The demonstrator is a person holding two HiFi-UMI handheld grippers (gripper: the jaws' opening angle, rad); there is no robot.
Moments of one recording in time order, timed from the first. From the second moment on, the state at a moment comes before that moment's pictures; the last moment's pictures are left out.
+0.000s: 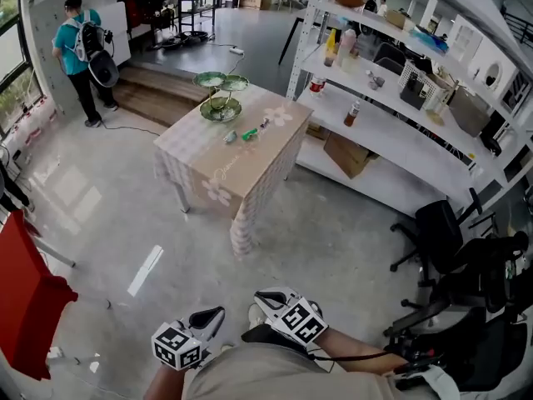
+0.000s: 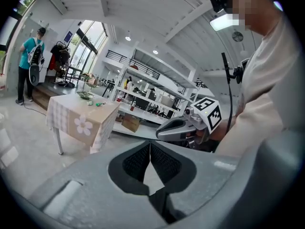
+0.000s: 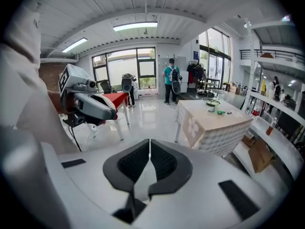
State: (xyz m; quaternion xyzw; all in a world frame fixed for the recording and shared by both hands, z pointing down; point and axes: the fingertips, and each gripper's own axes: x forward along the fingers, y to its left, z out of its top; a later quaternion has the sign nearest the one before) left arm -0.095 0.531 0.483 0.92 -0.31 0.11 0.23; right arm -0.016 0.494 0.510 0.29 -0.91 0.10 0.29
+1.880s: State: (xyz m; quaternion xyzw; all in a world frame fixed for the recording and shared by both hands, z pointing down) left arm -0.105 -0.041 0.507 0.93 -0.26 0.17 0.18; right arm 0.025 0.082 0.508 0.49 -0.82 0.18 0.26
